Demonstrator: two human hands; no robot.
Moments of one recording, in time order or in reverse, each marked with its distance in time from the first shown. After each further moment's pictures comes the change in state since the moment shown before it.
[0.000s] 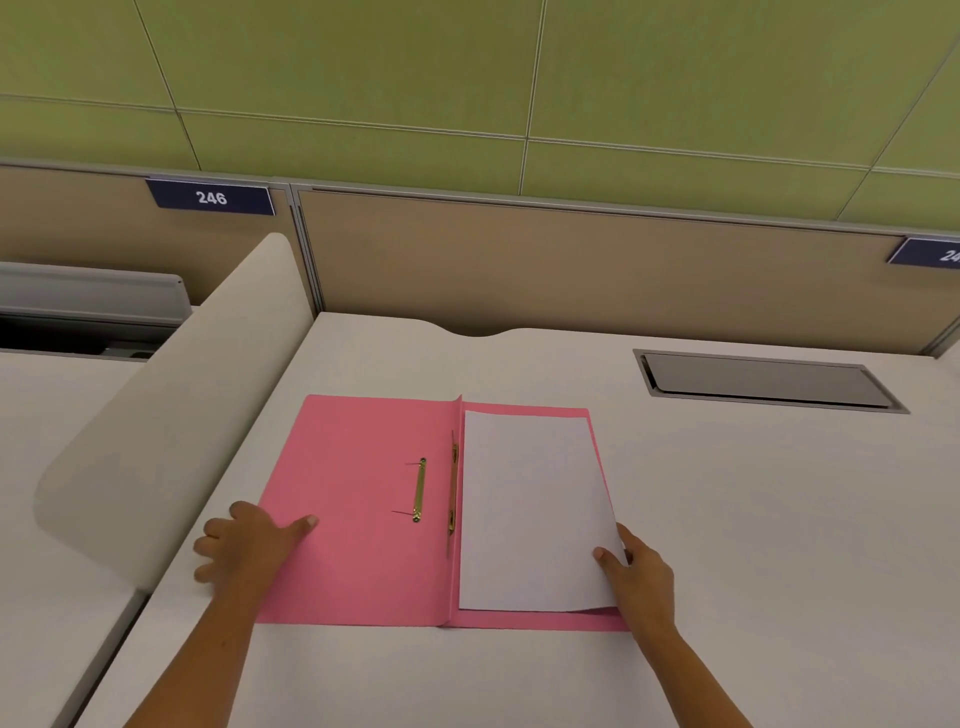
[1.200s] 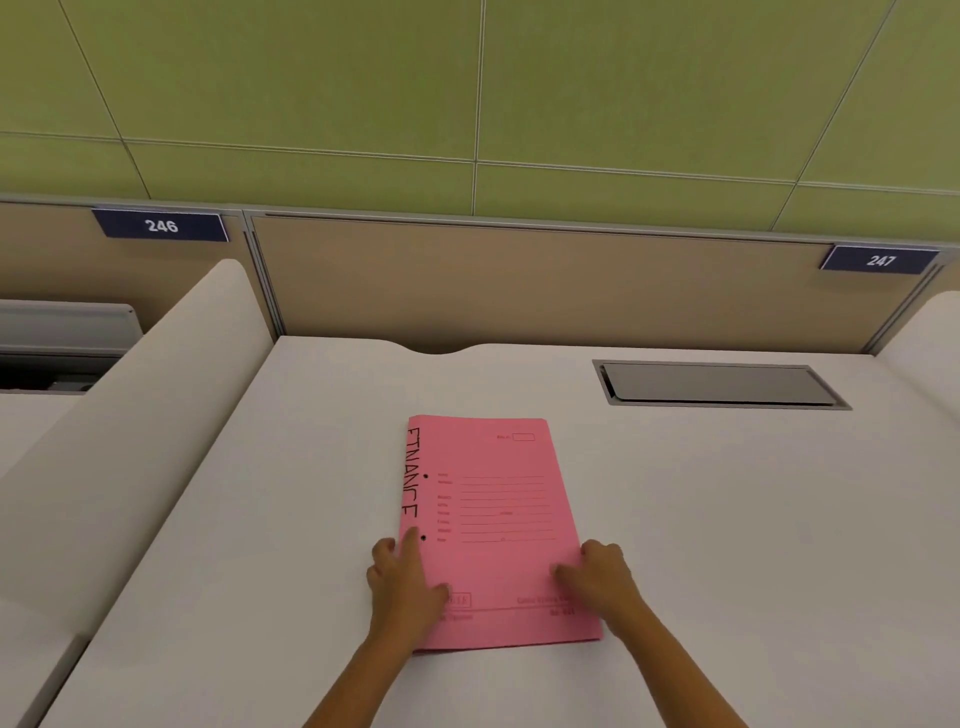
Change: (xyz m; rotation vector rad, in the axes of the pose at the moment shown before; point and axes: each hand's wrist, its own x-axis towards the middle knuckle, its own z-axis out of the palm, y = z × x) left_hand -0.157 0.068 0.085 -0.030 -0.357 0.603; right_hand 0.025 -0.006 -0.018 -0.276 -0.242 0.091
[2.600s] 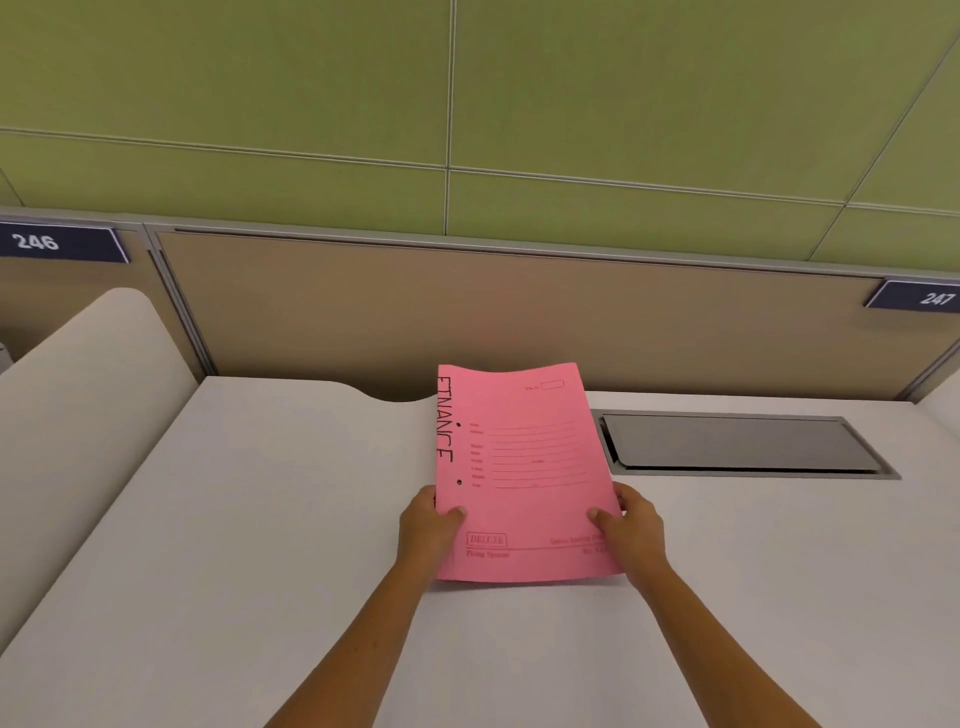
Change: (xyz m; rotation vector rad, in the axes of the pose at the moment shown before) left_hand 0.202 0.130 0.010 -0.525 0.003 -0.023; right_hand 0.177 -0.055 -0.095 0.362 0.295 -0.194
